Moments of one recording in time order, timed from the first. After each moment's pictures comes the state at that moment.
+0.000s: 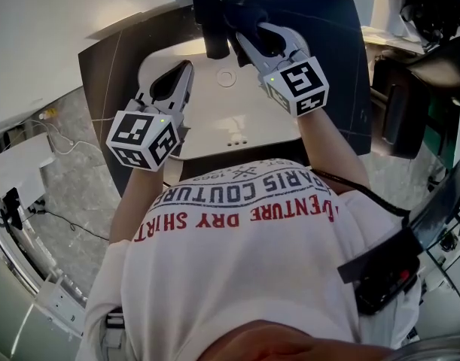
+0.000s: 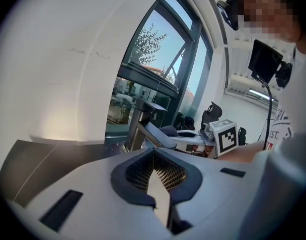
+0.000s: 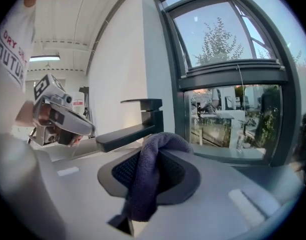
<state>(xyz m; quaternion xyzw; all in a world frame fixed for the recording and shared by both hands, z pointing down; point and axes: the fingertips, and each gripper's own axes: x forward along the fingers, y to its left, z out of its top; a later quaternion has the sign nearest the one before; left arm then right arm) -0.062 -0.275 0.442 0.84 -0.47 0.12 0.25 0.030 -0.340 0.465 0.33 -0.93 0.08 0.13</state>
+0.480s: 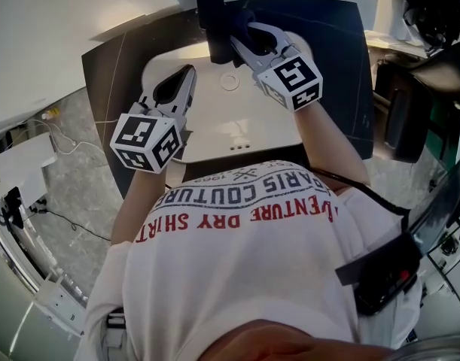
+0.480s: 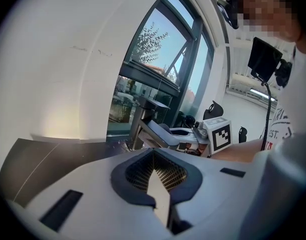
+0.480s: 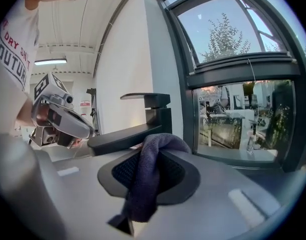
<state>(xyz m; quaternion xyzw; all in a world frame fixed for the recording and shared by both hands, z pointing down) -0.066 -0.277 0.447 0.84 -0.47 0.12 0.26 0.003 -0.347 0.471 0.28 -0.95 0.08 0.13</state>
